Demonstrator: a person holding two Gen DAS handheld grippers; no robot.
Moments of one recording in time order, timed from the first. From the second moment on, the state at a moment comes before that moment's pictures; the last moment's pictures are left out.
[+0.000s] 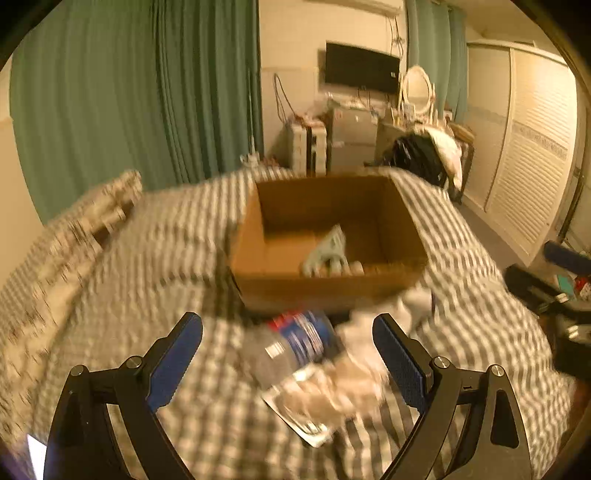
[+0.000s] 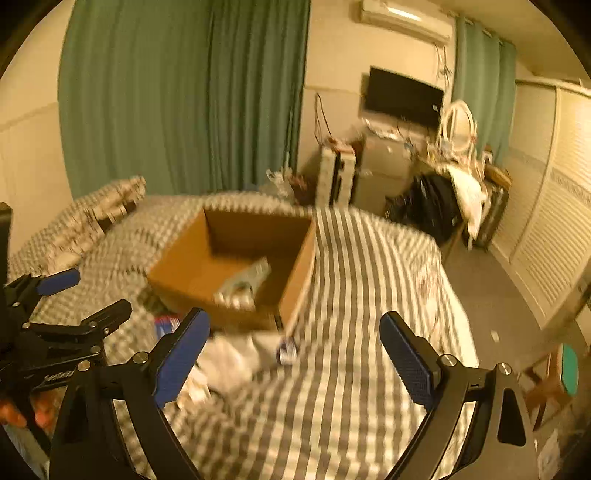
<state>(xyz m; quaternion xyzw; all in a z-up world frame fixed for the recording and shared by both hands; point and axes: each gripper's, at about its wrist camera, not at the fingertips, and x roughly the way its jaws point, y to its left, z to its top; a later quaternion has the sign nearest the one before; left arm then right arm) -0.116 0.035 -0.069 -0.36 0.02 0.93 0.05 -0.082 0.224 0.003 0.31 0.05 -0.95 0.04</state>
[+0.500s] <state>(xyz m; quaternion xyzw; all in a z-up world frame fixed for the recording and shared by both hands) -0.124 0.082 -0.153 -0.44 0.08 0.89 0.09 -0.112 0.246 -0.080 0.40 0.00 -0.92 0.03</state>
